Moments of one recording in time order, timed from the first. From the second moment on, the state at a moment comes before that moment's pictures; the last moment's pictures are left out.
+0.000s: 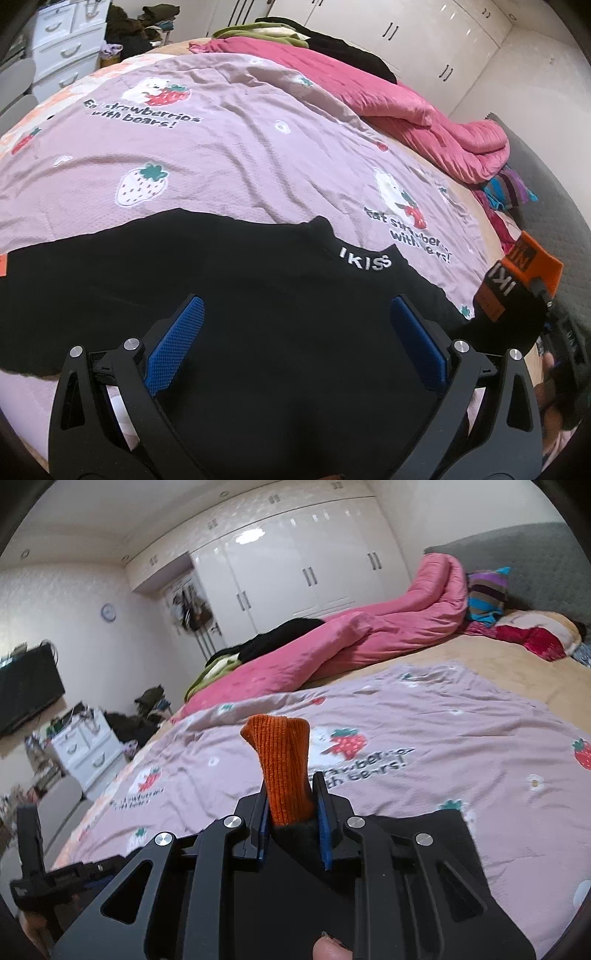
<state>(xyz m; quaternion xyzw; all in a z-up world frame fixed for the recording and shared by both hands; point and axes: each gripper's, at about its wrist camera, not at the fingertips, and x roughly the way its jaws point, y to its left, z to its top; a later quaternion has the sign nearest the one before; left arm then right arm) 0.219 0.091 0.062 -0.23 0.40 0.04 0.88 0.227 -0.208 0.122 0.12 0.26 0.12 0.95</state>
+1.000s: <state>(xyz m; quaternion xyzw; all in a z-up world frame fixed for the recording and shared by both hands) 0.230 0.148 0.039 -0.30 0.44 -0.01 0.85 0.223 -0.059 0.049 0.04 0.36 0.20 0.91</state>
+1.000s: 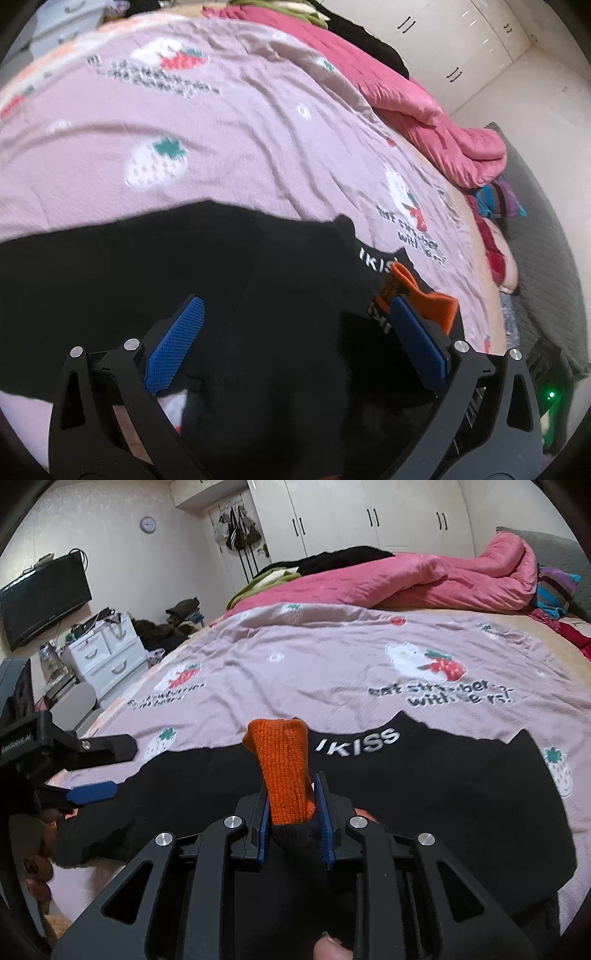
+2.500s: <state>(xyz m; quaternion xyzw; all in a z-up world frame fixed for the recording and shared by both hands) 0.250 0.064 -0.023 -0.24 0.46 -0.07 0.85 0.202 -0.239 0.054 0.16 0.36 0.12 0.91</state>
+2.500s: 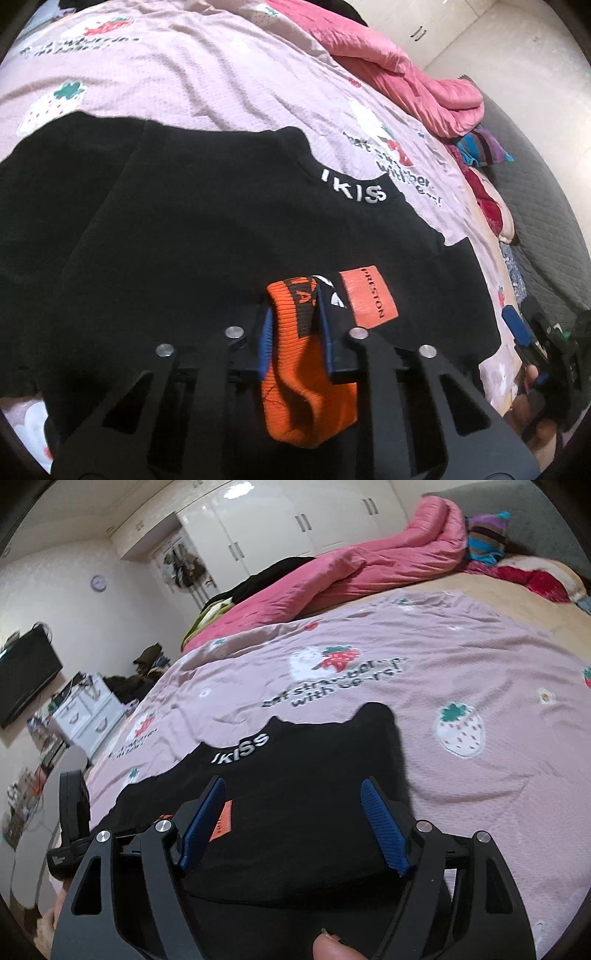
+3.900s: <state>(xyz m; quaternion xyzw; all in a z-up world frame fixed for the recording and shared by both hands) 0.210 0.107 0.033 -0.21 0.39 -0.04 0.89 0.203 -0.245 0.040 0.09 0.37 0.06 0.92</state>
